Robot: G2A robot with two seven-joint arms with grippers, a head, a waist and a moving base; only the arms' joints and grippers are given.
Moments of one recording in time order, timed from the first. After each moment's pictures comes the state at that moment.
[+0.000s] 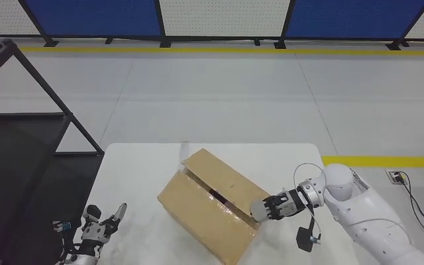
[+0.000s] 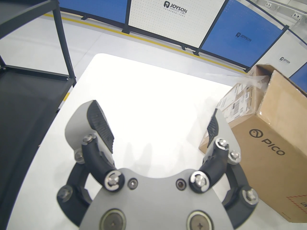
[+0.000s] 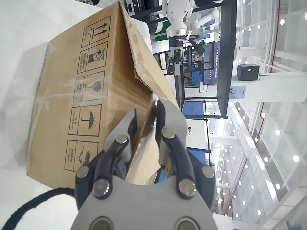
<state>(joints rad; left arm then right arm) 1.56 -1.18 -1.70 -1.69 0.90 -0.18 0.12 -0.45 -1.00 0.79 -1.06 -2.59 -0.09 -1.54</state>
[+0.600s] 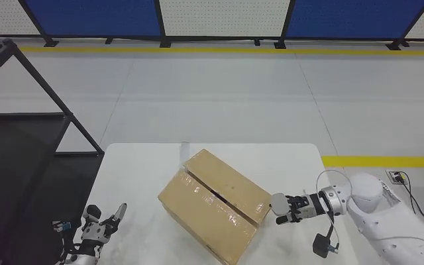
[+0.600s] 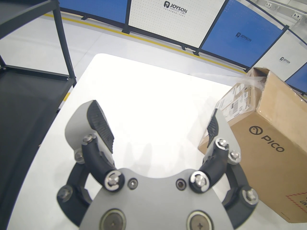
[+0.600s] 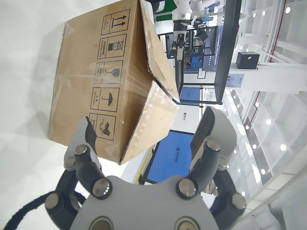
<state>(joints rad) 1.56 -1.18 -1.70 -1.69 0.90 -0.18 0.12 -0.63 -0.86 0.99 -1.25 -2.62 -0.06 -1.45</state>
